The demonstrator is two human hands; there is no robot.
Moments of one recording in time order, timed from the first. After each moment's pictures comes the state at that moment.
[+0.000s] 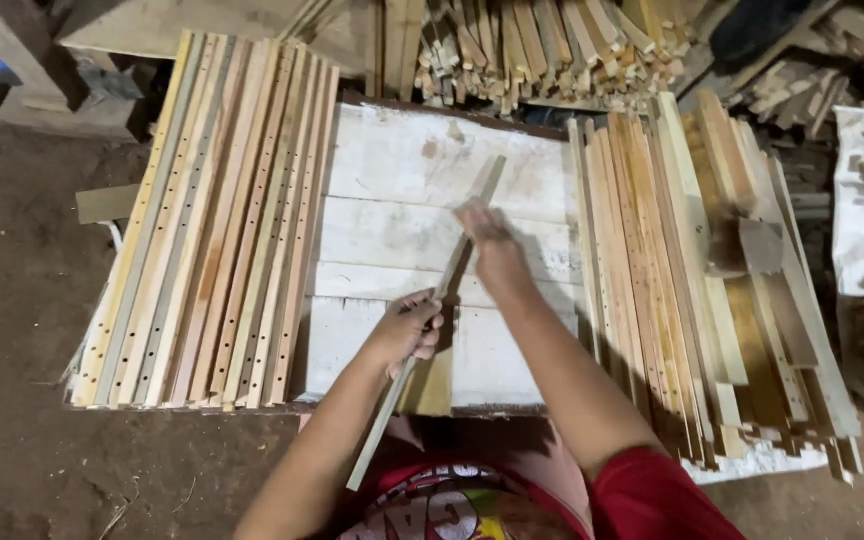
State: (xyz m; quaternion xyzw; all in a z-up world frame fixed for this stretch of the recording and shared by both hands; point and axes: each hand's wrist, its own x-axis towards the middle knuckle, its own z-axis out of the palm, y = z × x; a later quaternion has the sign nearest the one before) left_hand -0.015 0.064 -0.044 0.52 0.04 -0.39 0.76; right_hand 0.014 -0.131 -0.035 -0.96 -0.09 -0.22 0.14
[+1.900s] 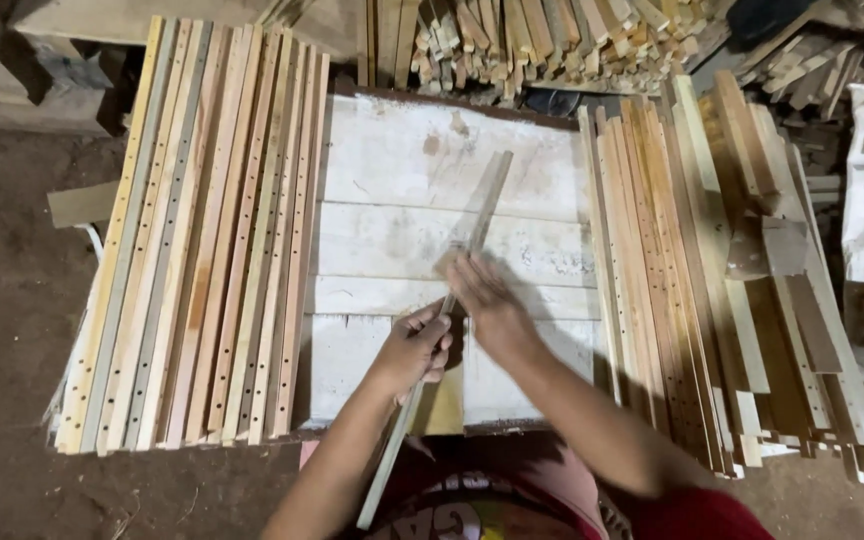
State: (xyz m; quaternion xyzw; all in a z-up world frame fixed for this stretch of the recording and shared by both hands) left_hand -0.013 0.068 -0.040 0.53 0.02 -0.39 0.76; right_hand -0.039 -0.105 -0.049 -0.96 -0.16 -0.21 0.04
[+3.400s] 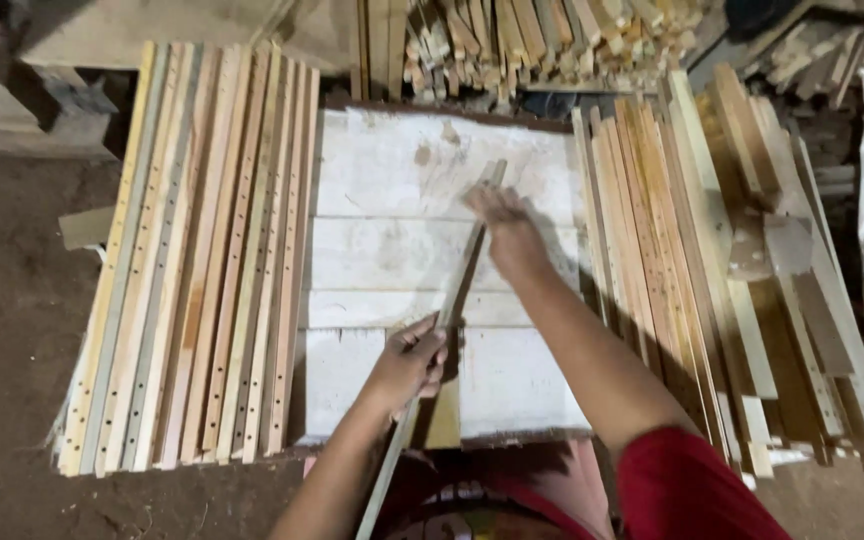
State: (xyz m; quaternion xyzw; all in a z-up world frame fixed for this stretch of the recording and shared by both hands) left_hand -0.016 0.068 -0.026 0.55 0.05 -0.41 0.73; right_hand 0.069 -0.178 -0.053 -0.98 -0.08 -0.18 0.09
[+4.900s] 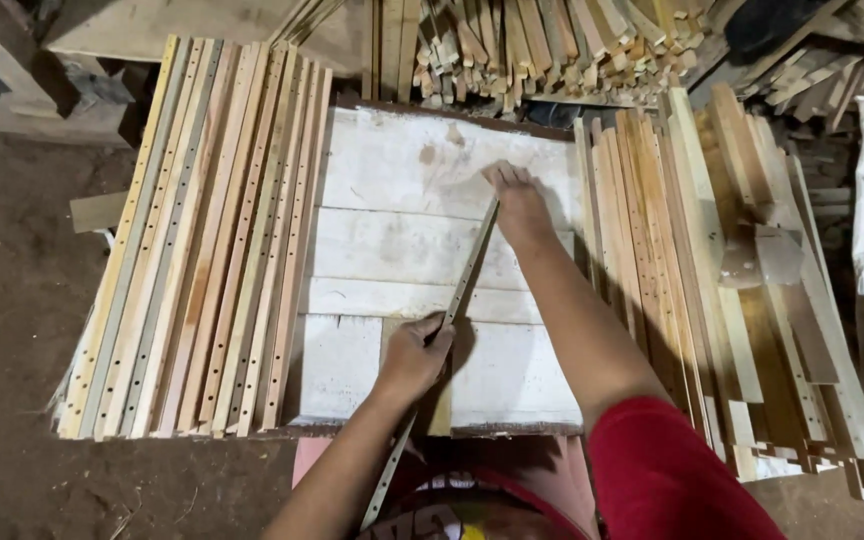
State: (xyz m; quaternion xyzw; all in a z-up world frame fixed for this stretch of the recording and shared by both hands) left_hand -0.022 0.050 -0.079 0.72 -0.04 -0.28 0.64; right_hand 0.138 -0.233 -0.104 -0.99 -0.01 -0.11 0.04
